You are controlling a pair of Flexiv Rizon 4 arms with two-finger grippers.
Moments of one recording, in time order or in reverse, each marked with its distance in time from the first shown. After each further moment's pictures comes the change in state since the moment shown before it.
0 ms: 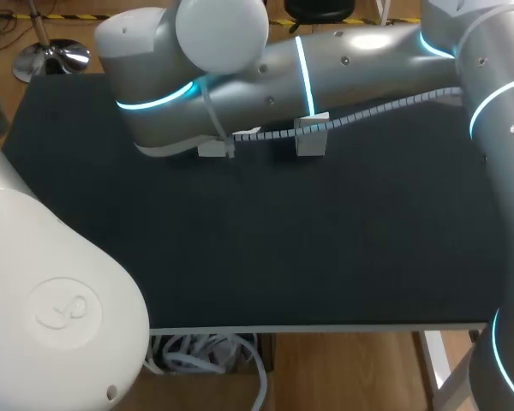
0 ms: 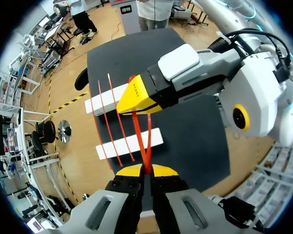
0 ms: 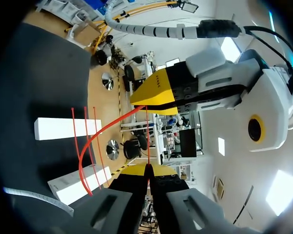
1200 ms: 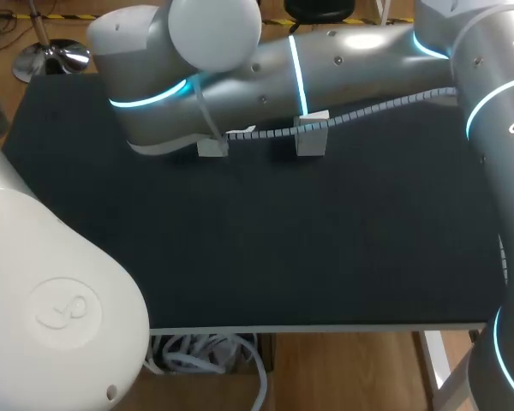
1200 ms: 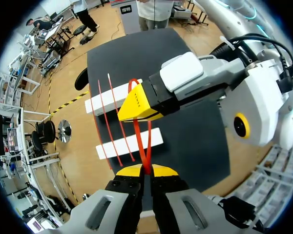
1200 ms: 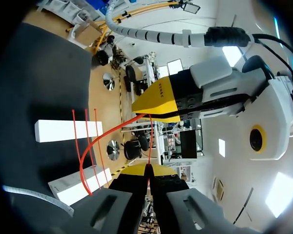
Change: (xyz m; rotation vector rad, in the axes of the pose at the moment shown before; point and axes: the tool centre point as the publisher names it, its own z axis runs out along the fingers) left arm 0.000 0.000 0.000 0.000 0.000 0.000; right arm 0.001 0.008 0.001 -0.004 0.002 -0.025
